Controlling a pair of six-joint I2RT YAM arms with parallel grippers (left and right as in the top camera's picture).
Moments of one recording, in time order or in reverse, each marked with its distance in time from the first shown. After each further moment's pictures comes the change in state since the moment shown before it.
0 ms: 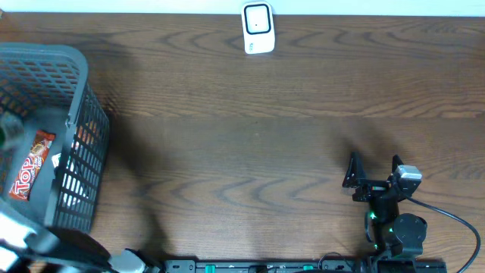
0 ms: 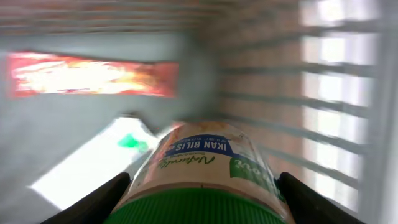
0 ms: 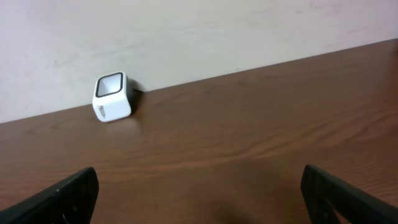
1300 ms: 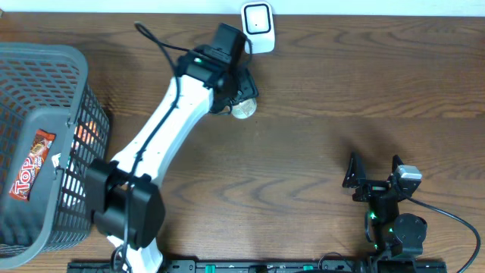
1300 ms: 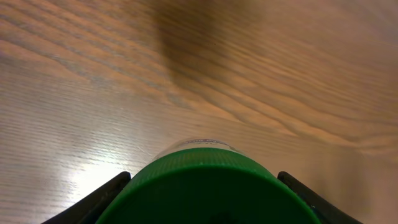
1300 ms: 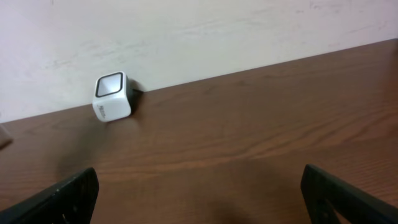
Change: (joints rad) left arm -1.363 0.312 0.025 0.139 -0.304 -0.150; right arm 0.000 0.000 0.000 0.000 0.000 0.000
